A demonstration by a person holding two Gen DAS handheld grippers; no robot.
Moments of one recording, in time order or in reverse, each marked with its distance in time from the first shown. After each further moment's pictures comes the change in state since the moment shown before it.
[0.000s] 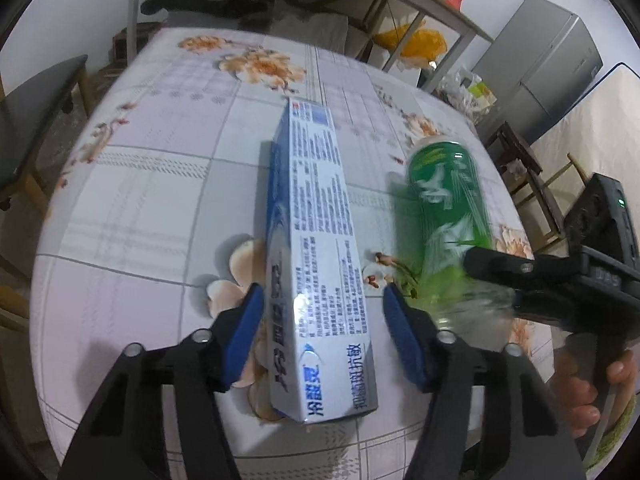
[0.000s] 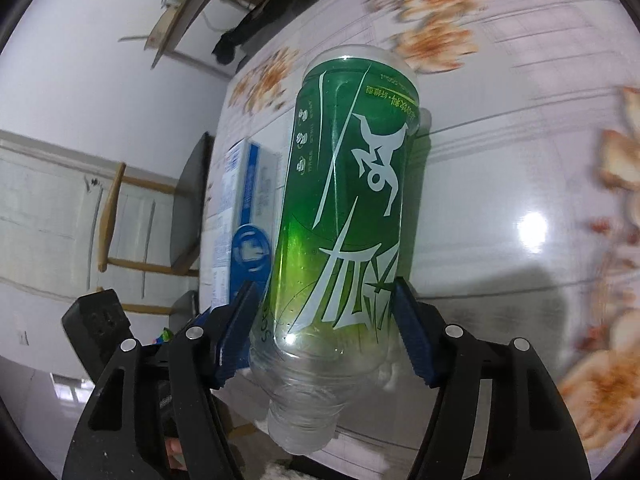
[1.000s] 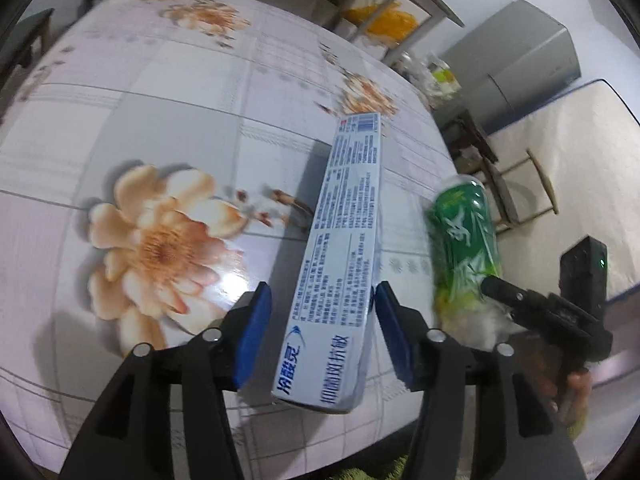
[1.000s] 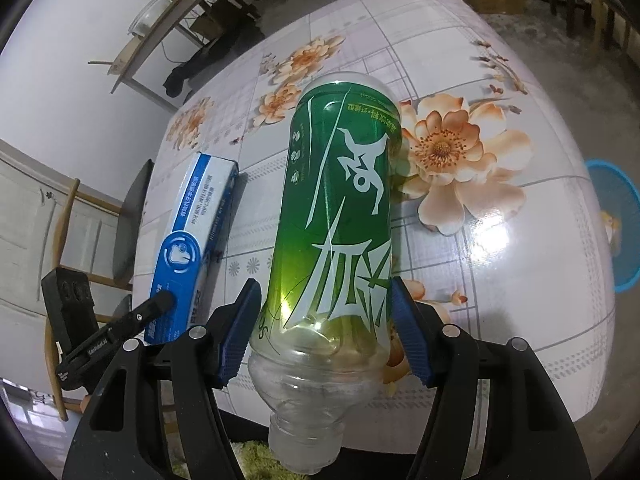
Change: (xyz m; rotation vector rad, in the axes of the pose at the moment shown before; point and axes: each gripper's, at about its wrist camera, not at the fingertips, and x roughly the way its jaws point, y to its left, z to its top) left arm 0.009 -0.039 -0.019 -0.066 0.091 -0.190; right arm -0.091 -0.072 -0.035 -0.019 -0.131 -0.219
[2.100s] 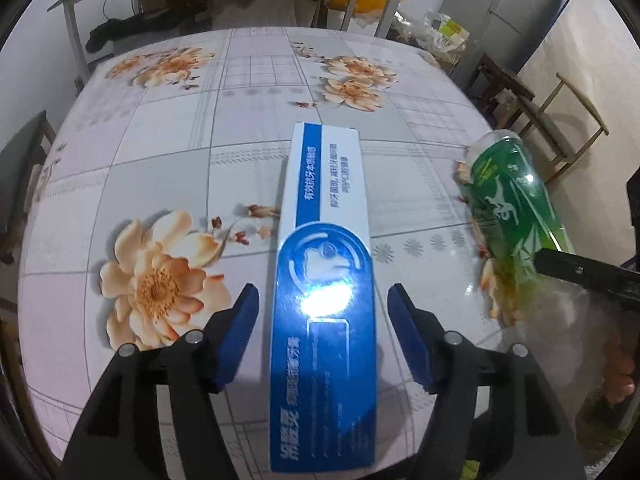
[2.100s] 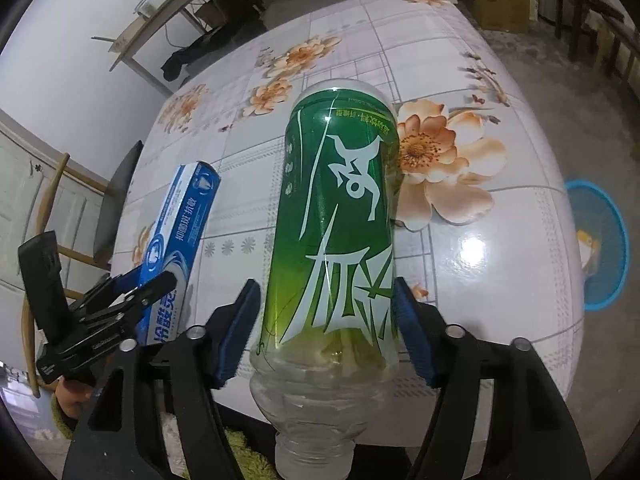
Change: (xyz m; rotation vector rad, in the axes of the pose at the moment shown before) left arm 0.026 -0.050 -0.005 0.282 0.017 0.289; right arm -0.018 -0.012 -0.012 -0.093 0.003 -0.073
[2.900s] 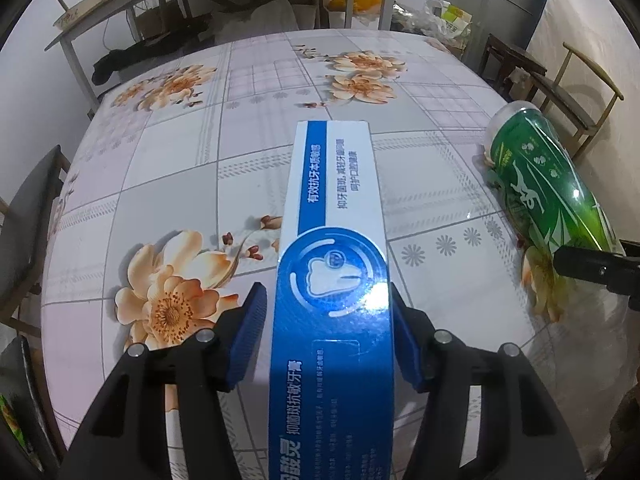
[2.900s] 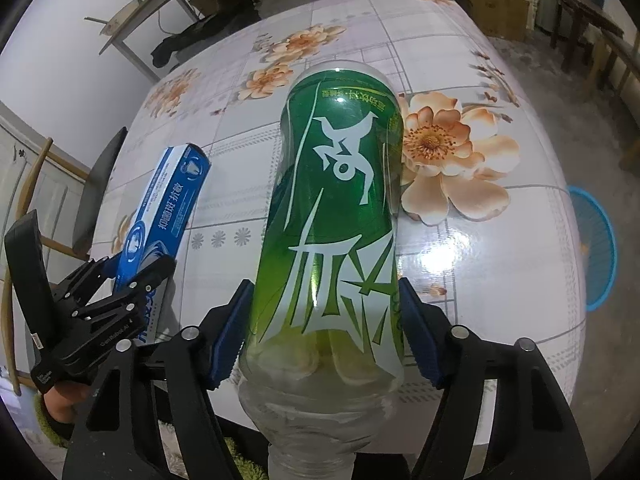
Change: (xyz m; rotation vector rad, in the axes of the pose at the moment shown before) left arm 0.014 -0.009 -0.001 0.100 -0.025 0.128; right arm 0.018 0.017 -0.003 -0.029 0.006 -0.086
